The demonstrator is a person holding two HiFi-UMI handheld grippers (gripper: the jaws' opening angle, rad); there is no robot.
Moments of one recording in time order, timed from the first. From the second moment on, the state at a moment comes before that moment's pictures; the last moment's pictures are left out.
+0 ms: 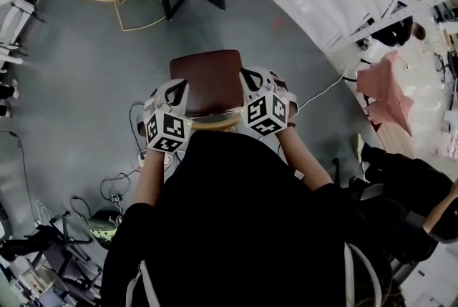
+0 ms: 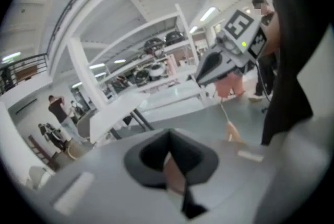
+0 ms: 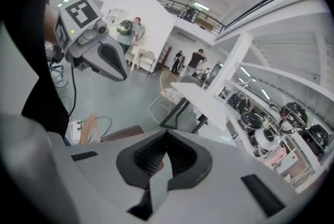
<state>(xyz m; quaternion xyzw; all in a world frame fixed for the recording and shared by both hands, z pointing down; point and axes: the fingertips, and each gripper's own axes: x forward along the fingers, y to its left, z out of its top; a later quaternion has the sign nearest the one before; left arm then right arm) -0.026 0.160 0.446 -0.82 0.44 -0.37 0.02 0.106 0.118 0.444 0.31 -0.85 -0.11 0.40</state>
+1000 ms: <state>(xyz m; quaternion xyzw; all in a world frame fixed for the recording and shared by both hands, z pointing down) -0.049 0.156 0.239 -0.77 0.63 -0.05 0.08 0.101 0.116 0.244 0.46 -0.88 -0.09 0.07</state>
